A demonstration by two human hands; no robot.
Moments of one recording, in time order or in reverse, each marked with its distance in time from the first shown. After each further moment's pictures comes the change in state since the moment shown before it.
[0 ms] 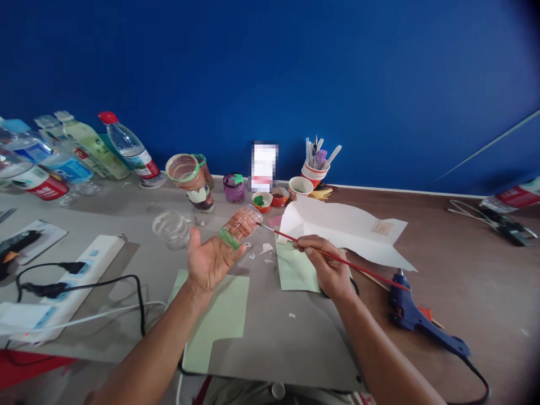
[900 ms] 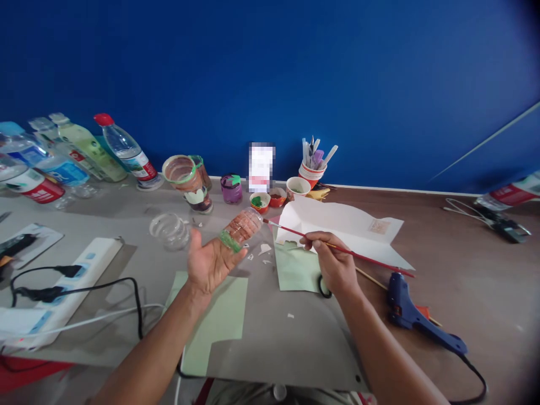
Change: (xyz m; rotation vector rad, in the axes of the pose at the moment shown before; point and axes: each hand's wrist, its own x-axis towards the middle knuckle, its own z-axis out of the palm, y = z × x) left_hand 0.001 -0.002 -0.003 -0.023 0.004 -0.051; right_hand 0.001 0.004 -0.004 0.117 0.165 0.122
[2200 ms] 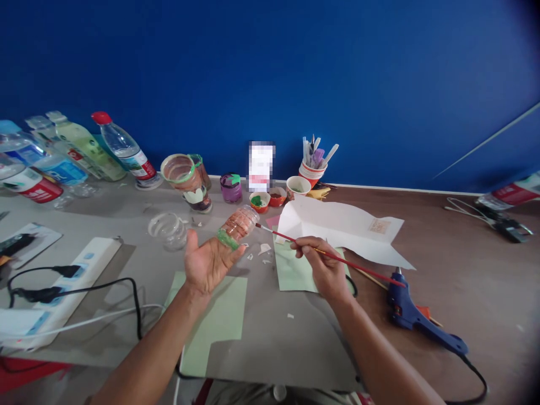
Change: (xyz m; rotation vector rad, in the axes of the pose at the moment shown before) left_hand 0.000 -0.003 0.007 0.020 0.042 0.076; right_hand -0.010 0.003 0.012 -0.004 -0.073 0.008
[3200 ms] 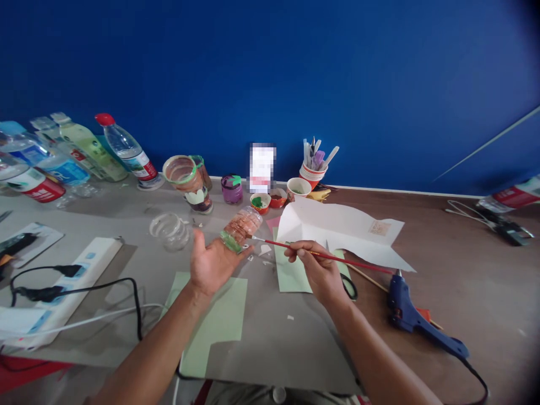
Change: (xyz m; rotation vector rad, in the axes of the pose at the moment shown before) left_hand 0.008 -0.015 0.018 0.315 0.354 0.095; right_hand -0.001 0.002 0.006 0.187 -0.009 0.219
